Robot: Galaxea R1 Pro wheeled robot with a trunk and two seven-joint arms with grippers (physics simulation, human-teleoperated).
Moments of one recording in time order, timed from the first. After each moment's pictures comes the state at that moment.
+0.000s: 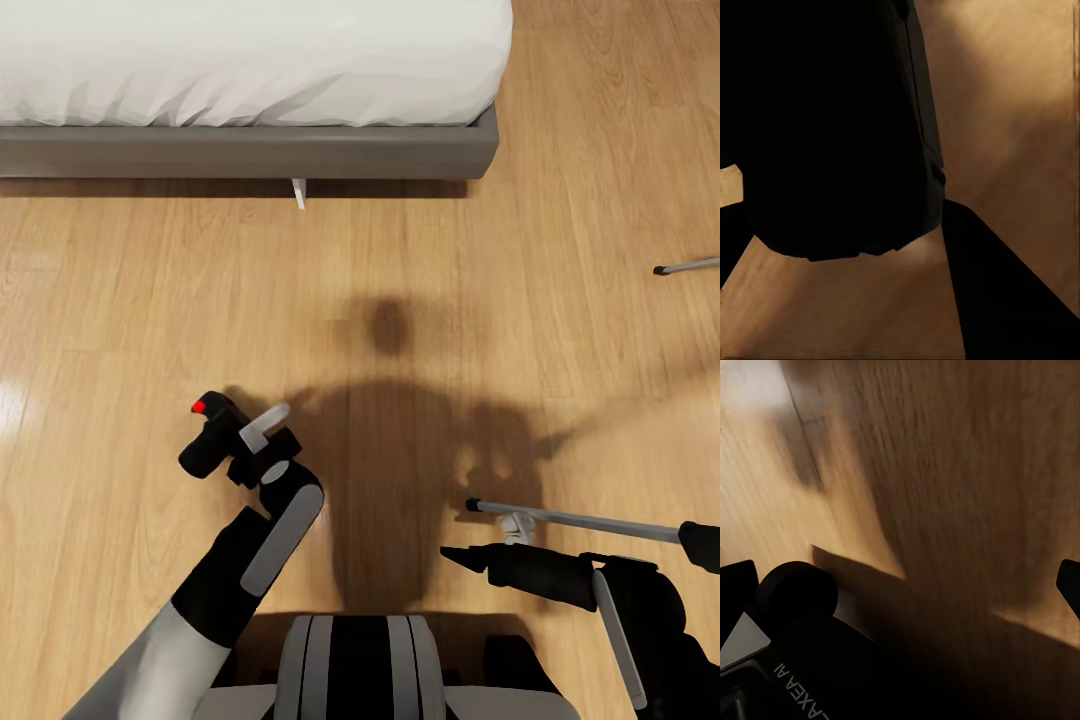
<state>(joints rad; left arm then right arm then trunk) -0.68 -0.10 -0.53 -1.38 0.70 0.17 1.29 -0.27 -0.09 -0.22 -1.57 0.00 1.04 1.00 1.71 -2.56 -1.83</state>
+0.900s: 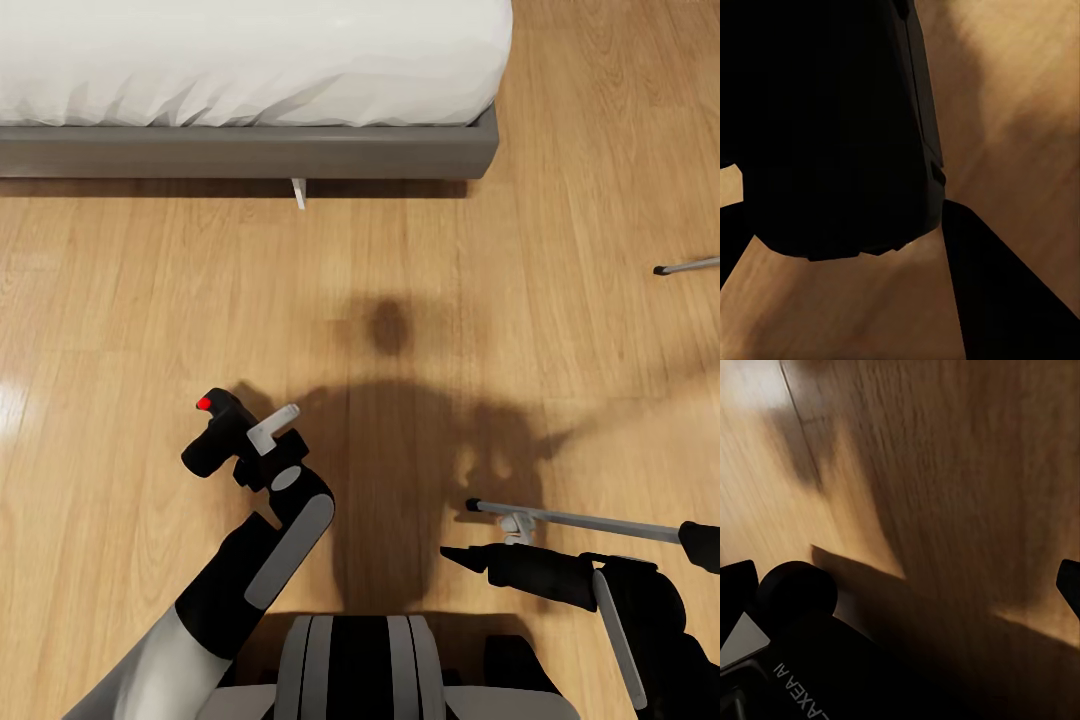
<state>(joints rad) -0.68 -0.10 -0.61 -1.43 0.70 0.17 1.36 -0.27 -0.10 -0.22 -1.57 0.00 1.04 1.00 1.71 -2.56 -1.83</state>
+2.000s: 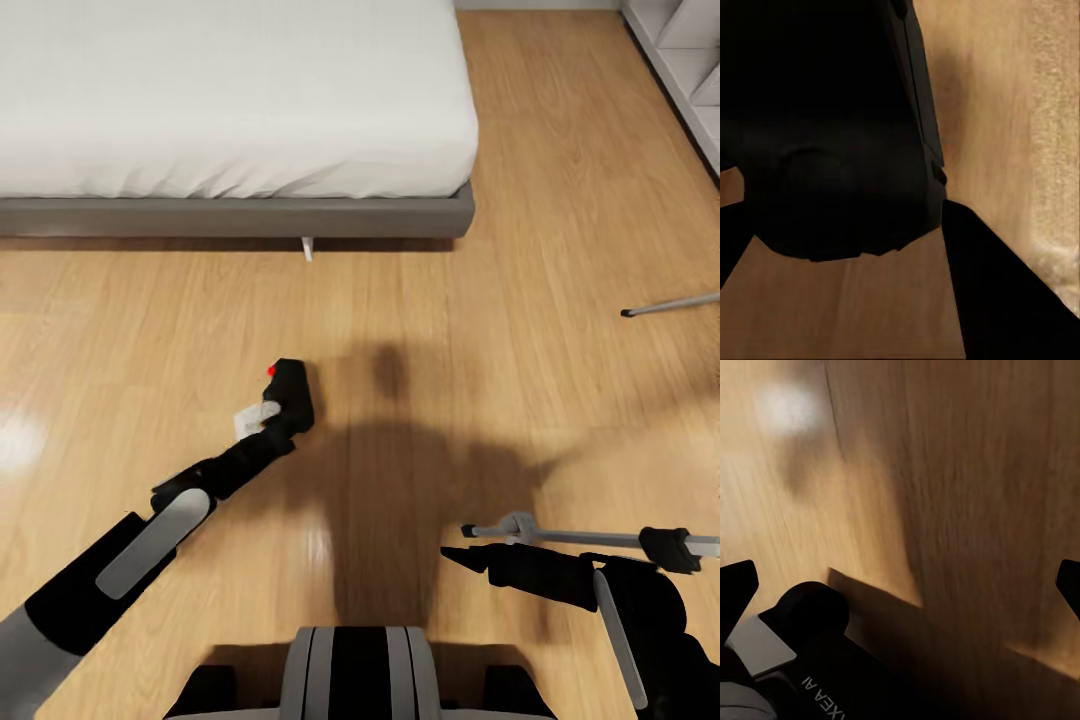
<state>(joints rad) -0.68 0.37 -0.63 -1.51 1.24 0.22 0.27 -0.27 -0.10 -0.22 -1.57 0.00 1.04 1.00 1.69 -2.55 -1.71</state>
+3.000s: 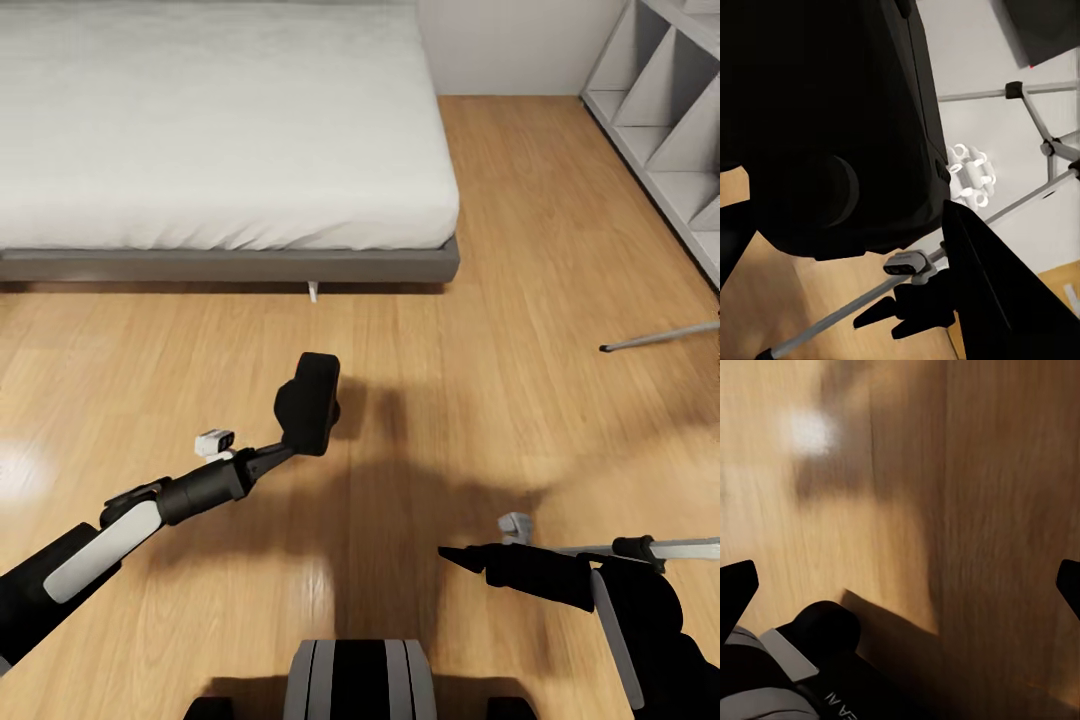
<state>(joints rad) -0.68 0.58 -0.70 -1.37 1.35 0.21 -0.81 -0.27 -0.09 -0.21 -1.57 0.00 1.04 1.00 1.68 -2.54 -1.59</state>
